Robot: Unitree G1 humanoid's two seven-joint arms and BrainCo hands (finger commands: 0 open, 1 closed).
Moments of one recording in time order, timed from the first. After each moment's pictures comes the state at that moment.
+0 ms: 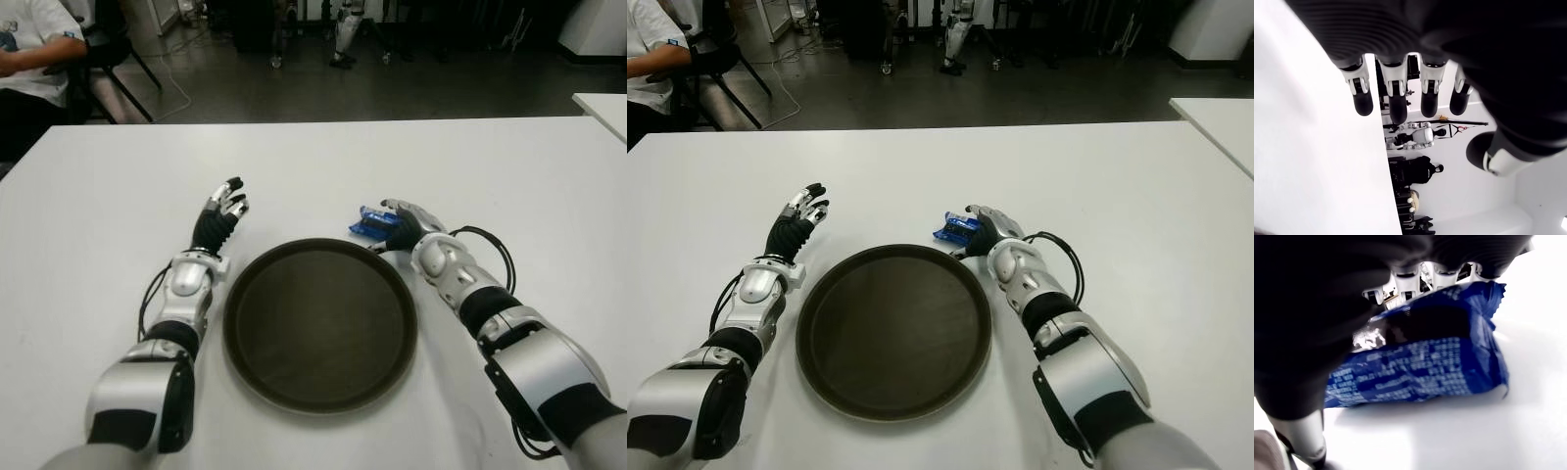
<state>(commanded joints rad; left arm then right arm) -0.68 0.10 0.14 1.27 0.02 -0.60 -0.12 -0.82 -0.13 0.41 1.19 -0.54 -0.03 -0.12</state>
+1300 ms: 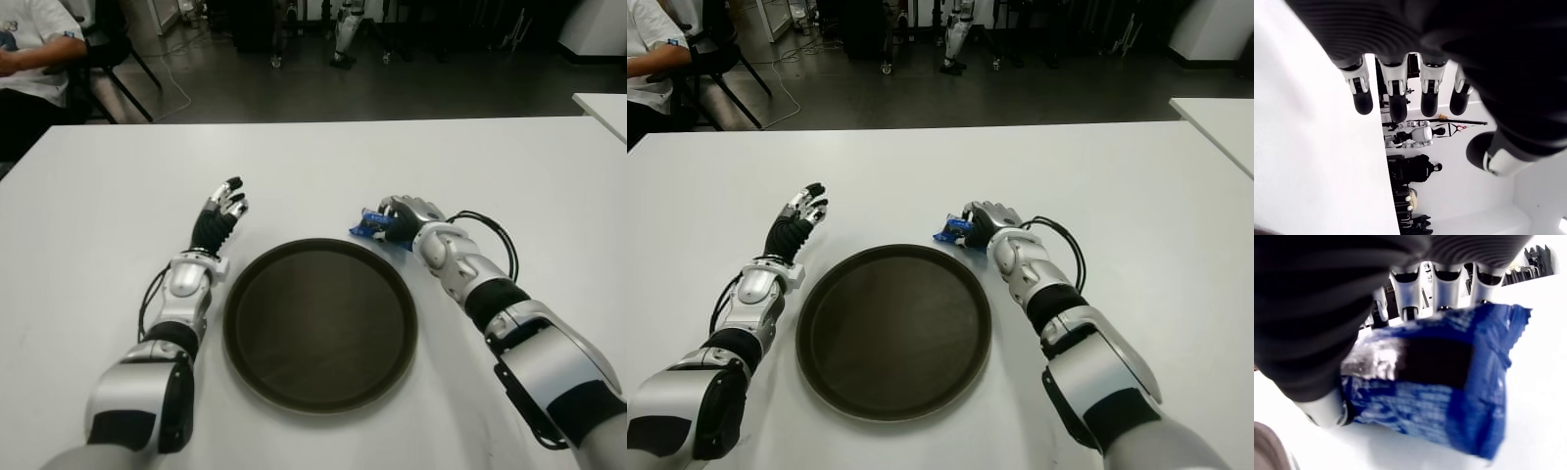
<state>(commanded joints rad) -0.67 0.10 0.16 1.26 0.00 -0.62 -0.14 -0.80 -0.19 0.49 1.07 -0.63 -0.03 -0.09</state>
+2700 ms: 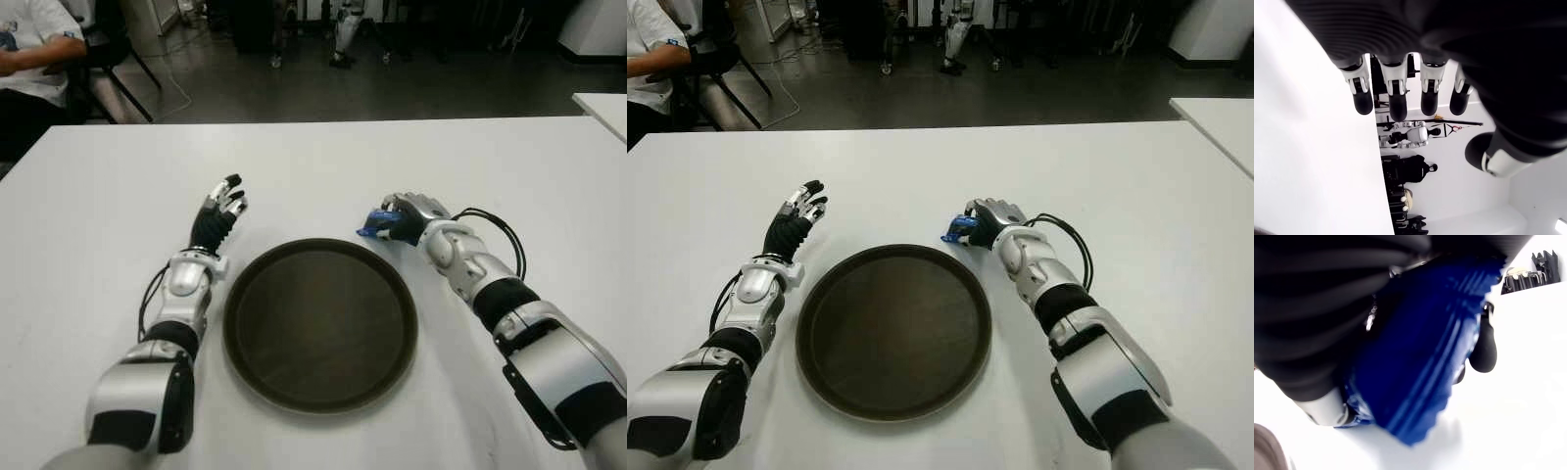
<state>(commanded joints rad) -0.67 0.10 0.15 1.26 0.01 -0.60 -0.12 -0.79 -0.21 0.49 1.05 -0.63 -0.06 -0.12</state>
